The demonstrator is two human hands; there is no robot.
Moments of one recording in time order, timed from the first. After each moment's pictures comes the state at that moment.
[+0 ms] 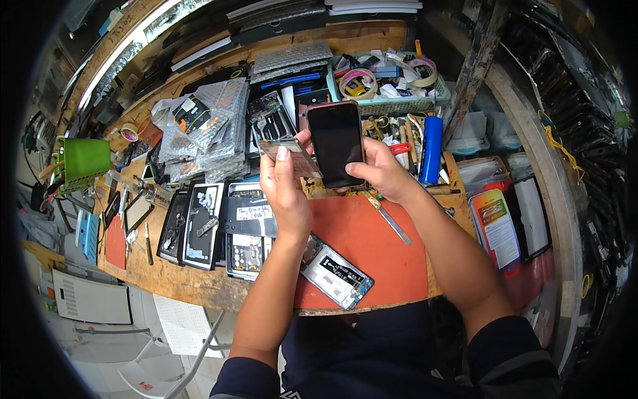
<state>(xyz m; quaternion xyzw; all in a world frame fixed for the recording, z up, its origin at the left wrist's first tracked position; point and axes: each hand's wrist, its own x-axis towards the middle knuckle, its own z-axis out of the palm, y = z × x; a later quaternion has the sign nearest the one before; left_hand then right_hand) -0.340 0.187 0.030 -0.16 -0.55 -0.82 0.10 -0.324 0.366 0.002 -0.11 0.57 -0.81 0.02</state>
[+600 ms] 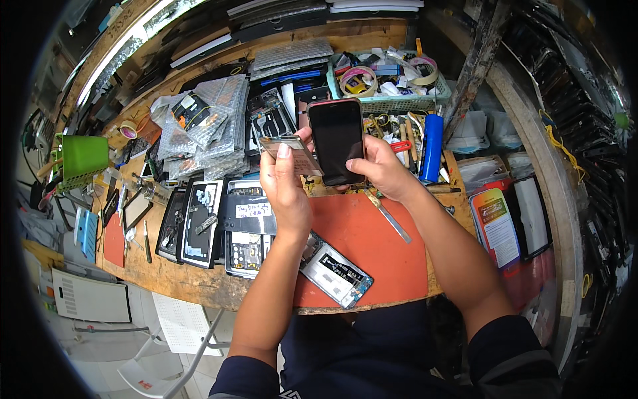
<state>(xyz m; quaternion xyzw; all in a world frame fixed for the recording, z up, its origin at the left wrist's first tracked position) -0.339 0.187 0.030 -0.16 -0.54 -0.82 0.10 -0.324 0.365 -0.002 -0.11 0.58 -0.81 0.02</state>
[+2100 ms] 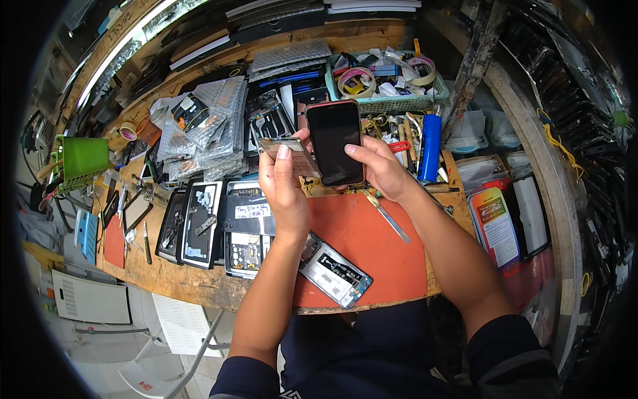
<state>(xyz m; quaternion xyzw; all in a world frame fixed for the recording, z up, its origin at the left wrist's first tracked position) -0.337 0.187 0.032 -0.17 -0.51 -0.84 0.09 -0.323 0.364 0.005 -0.11 0.53 -0.84 0.04</state>
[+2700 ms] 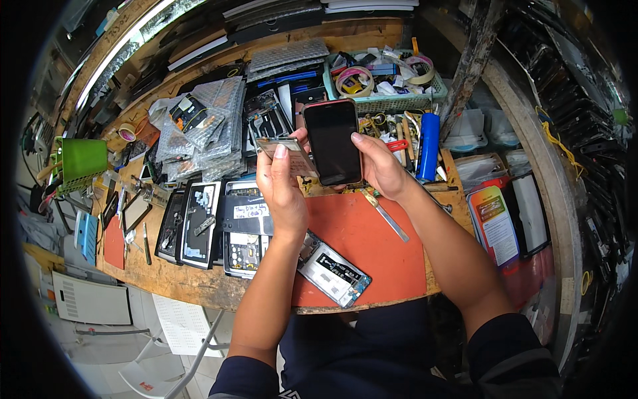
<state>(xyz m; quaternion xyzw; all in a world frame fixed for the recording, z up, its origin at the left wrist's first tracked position) -0.338 0.186 0.034 -0.16 -0.55 -0.81 0.10 -0.326 0.363 0.004 -0.11 0.47 -0.87 0.06</state>
